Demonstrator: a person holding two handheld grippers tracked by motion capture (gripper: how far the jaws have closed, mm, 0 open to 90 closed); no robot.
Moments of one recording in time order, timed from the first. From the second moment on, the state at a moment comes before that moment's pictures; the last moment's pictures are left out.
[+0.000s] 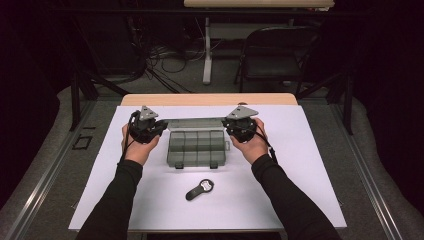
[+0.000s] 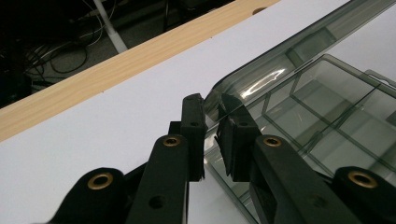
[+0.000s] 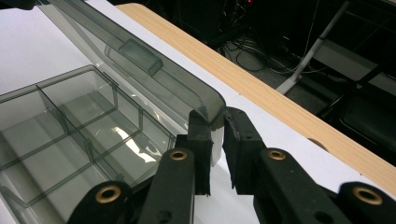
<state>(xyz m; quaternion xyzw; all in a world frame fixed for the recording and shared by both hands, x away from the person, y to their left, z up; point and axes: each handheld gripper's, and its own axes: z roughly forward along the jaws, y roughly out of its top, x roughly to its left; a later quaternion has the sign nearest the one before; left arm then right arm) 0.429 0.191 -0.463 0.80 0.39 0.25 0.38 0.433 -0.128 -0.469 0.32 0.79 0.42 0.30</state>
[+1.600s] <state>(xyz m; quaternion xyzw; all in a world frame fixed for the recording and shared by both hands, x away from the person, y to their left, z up) 0.454 0.188 -0.455 0.79 0.42 0.24 0.37 0.449 -0.135 -0.475 0.34 0.78 0.44 0.27</state>
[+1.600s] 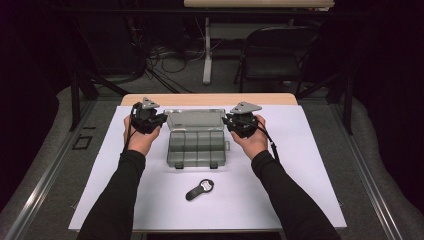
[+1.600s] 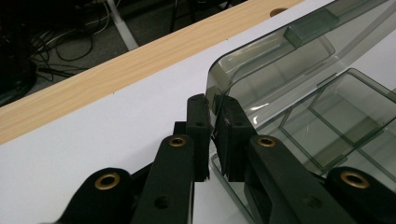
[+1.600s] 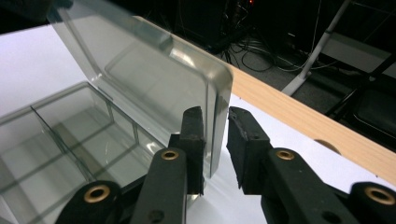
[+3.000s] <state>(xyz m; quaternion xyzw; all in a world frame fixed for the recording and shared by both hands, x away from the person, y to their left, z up) 0.458 0.188 -0.456 0.78 0.44 0.23 0.38 0.475 -0.129 -0.526 0.39 0.78 0.43 0.25</state>
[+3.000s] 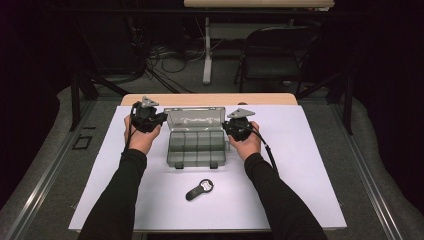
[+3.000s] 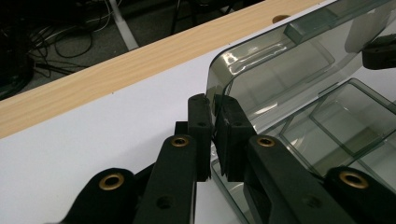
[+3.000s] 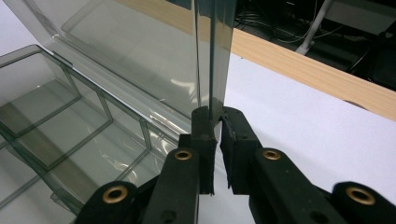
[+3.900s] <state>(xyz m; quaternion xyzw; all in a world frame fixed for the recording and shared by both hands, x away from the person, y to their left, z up) 0.450 0.200 -0.498 0.78 0.49 0.14 0.36 0.474 -0.127 -0.524 0.40 0.77 0.42 0.24</state>
